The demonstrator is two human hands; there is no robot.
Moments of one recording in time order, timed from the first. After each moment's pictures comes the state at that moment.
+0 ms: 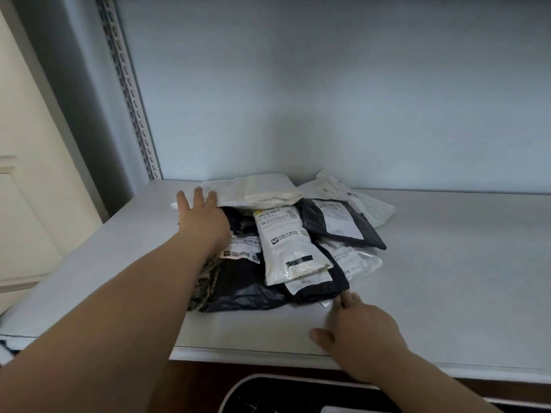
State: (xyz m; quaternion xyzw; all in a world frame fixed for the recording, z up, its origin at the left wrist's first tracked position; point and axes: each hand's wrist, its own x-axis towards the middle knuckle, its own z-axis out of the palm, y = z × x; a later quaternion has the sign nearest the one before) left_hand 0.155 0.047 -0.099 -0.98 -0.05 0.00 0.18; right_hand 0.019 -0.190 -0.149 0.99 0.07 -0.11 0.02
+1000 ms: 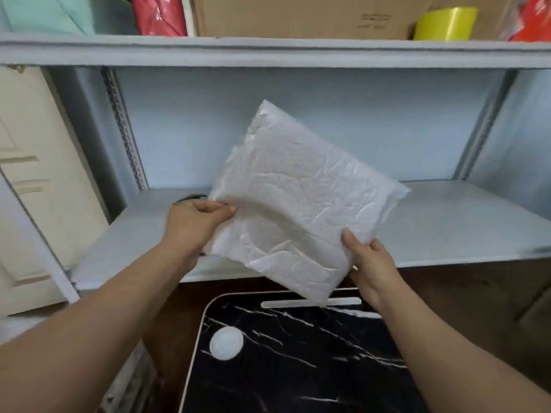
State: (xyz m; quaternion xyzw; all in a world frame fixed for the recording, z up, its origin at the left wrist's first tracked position) left_hand -0.170 -0.041 0.046 -0.76 -0.05 -0.10 -0.65; right_hand -0.197 -0.301 -0.032 0.53 -0.11 0.10 -0.83
